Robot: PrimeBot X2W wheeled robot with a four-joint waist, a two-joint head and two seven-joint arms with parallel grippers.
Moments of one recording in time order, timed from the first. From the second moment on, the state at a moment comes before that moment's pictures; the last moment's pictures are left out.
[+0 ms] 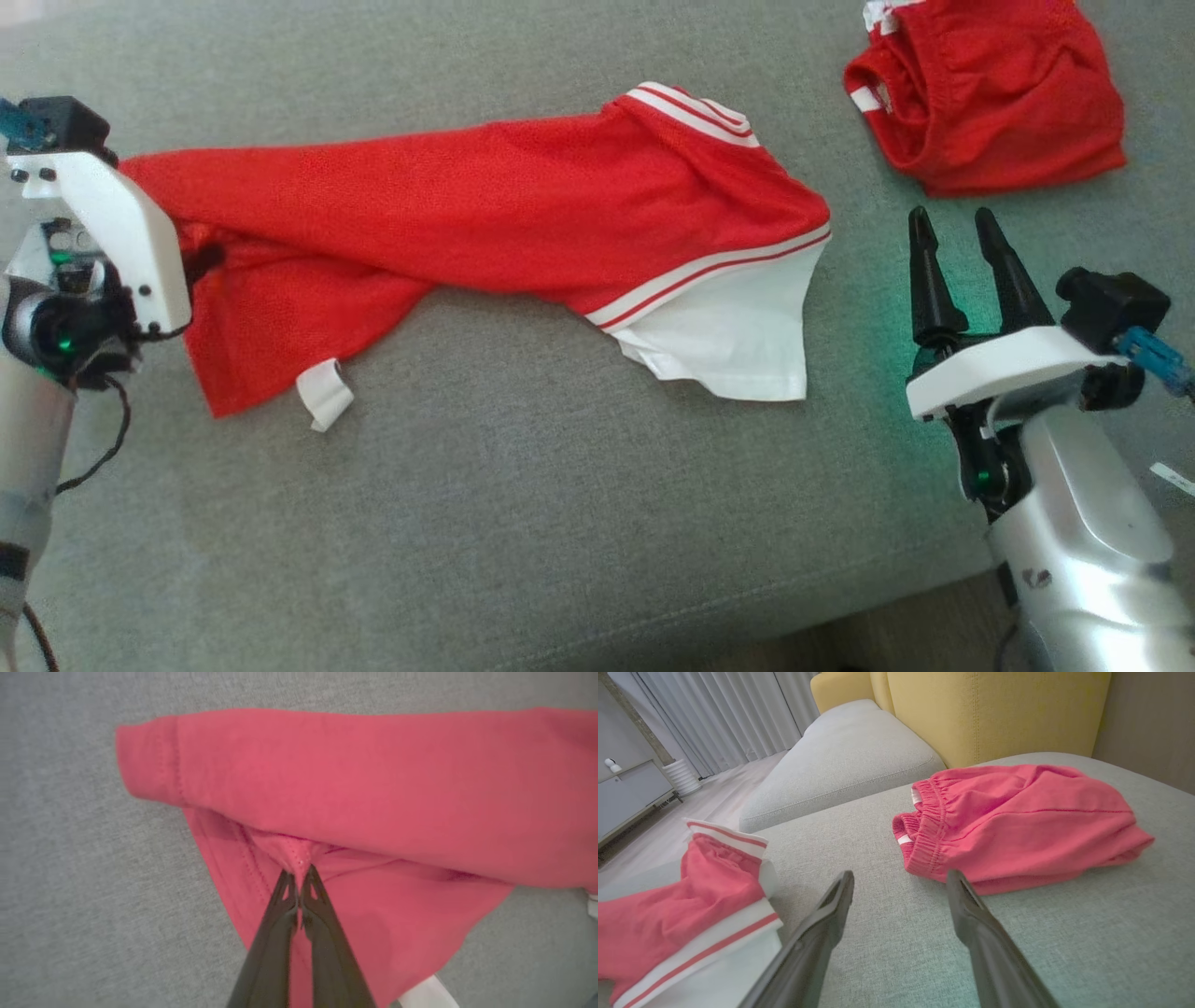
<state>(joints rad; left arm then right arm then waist) -0.79 0.49 -0.44 0.68 -0.79 -0.12 0.73 -0.44 -0.14 0.15 0.57 0.42 0.13 -0.21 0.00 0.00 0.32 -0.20</state>
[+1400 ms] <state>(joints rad) -0.16 0.55 -0.49 0.31 -1.03 -0.09 0.66 -0.27 -0.16 0.05 0.54 0.36 0.13 -0.09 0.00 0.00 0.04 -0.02</state>
